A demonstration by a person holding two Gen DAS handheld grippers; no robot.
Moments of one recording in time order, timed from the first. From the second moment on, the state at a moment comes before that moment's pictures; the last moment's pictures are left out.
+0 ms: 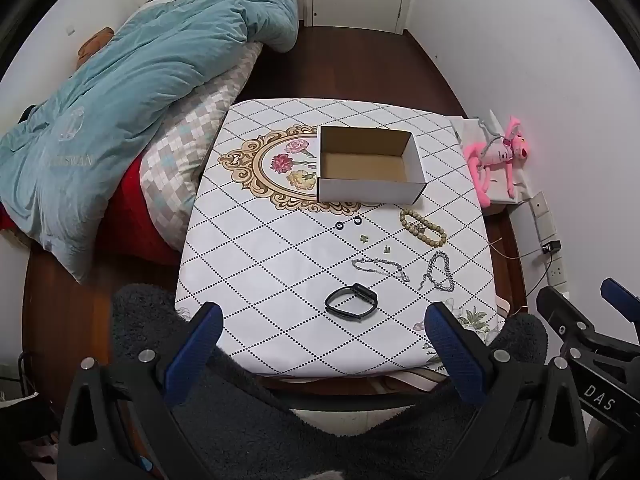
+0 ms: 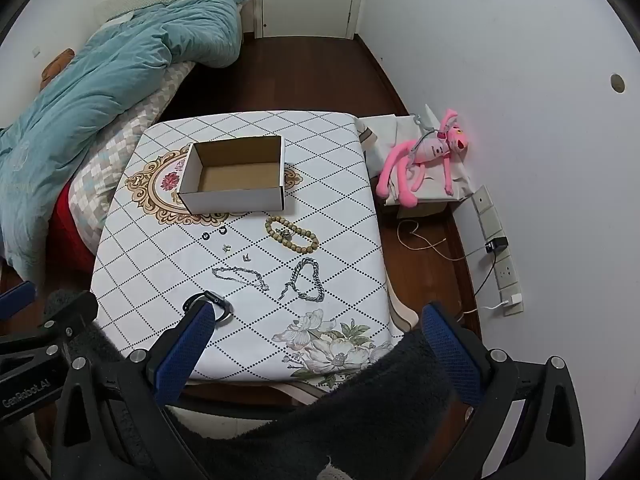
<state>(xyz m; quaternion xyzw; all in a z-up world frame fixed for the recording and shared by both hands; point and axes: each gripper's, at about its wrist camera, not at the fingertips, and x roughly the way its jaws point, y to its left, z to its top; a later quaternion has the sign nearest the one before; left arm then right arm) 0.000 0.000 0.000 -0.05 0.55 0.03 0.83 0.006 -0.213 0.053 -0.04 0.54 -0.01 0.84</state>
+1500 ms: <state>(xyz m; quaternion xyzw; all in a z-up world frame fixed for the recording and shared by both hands) -0.003 0.015 0.008 -0.04 0.55 0.03 0.84 0.006 -0.207 0.055 -0.04 0.53 0.00 0.85</state>
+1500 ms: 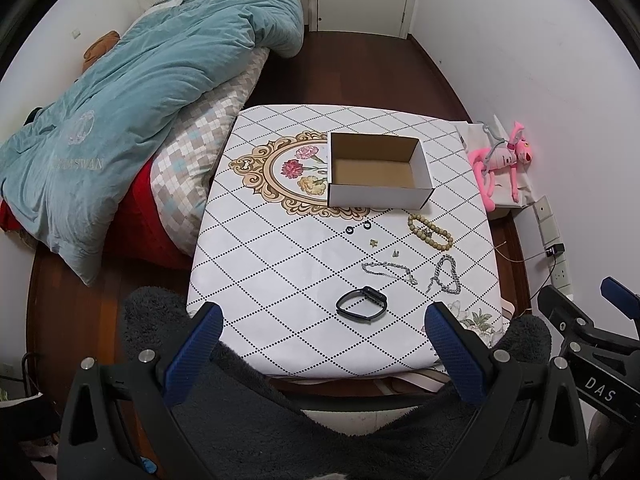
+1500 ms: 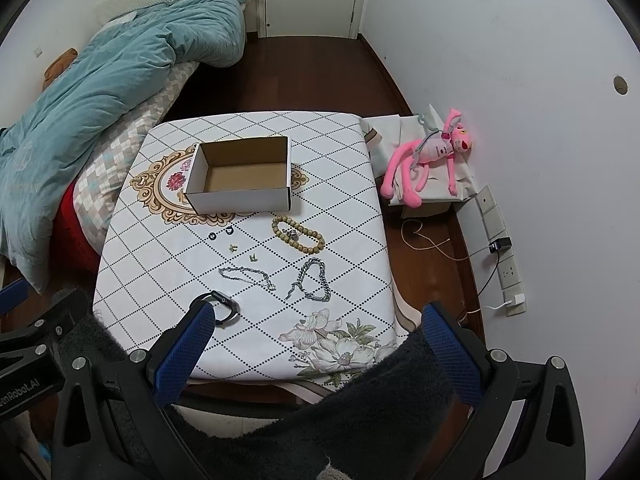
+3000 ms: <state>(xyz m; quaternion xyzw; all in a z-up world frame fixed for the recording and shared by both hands) -0.004 0.007 0.011 -0.04 0.55 0.03 0.84 0.009 -0.211 0.065 -0.04 0.53 -0.01 0.85</state>
